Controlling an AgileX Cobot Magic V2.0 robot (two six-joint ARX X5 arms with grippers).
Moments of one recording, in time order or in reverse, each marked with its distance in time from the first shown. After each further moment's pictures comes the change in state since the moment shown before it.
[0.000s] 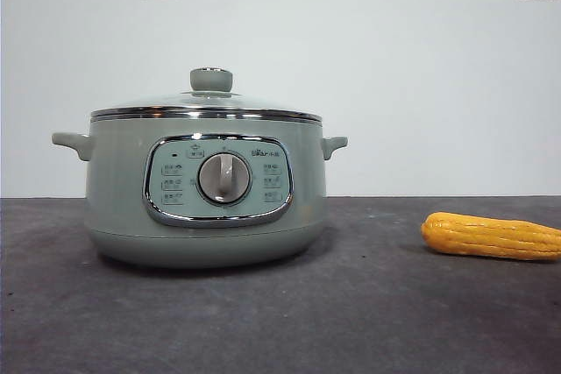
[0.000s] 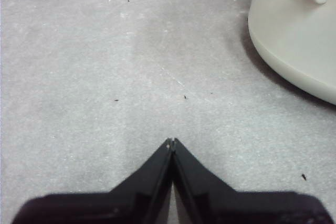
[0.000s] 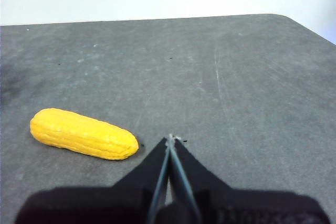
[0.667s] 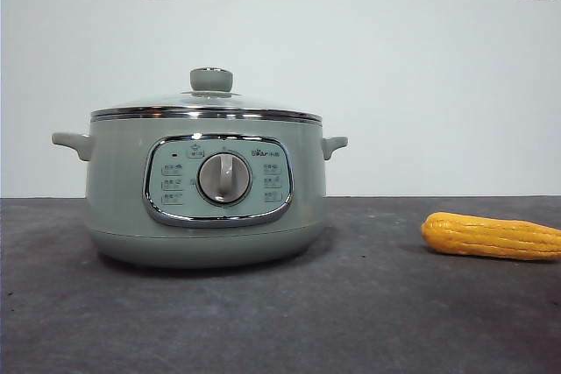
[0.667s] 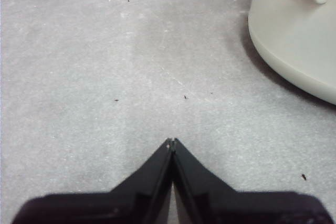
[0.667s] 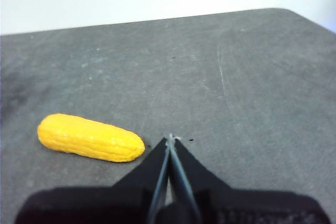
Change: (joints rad) left arm 0.000 0.000 0.000 0.001 0.000 0.000; right arm 0.000 0.000 0.000 0.000 -0.007 0.077
